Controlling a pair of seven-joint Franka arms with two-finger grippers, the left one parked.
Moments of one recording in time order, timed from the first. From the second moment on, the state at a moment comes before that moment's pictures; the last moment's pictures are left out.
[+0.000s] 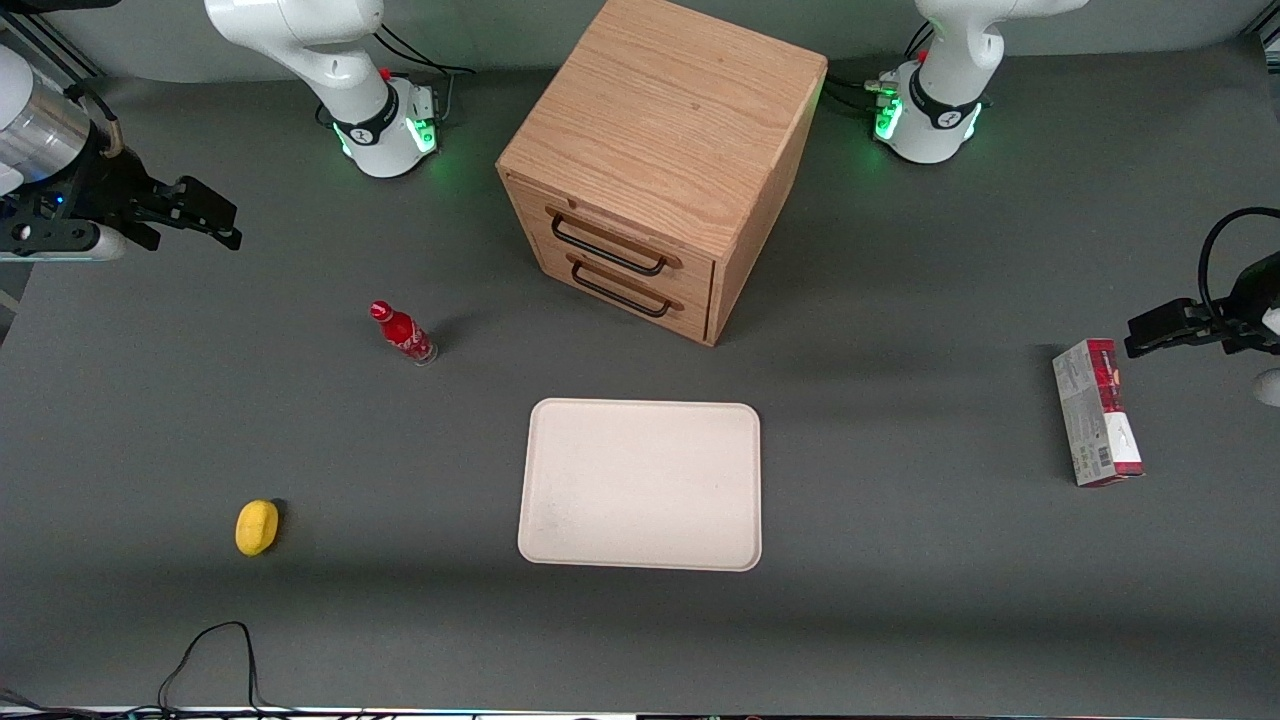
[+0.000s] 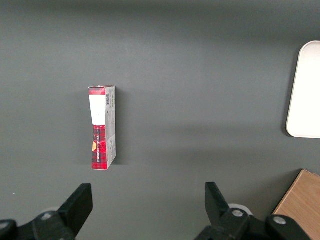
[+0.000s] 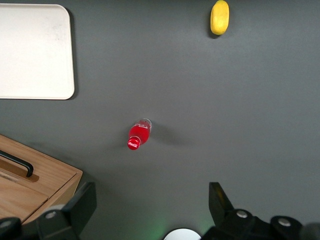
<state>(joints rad) 0.05 -0.17 0.04 -1.76 0.01 1.55 0.13</state>
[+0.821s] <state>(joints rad) 0.07 0.14 0.55 -1.47 -0.02 1.56 0.02</state>
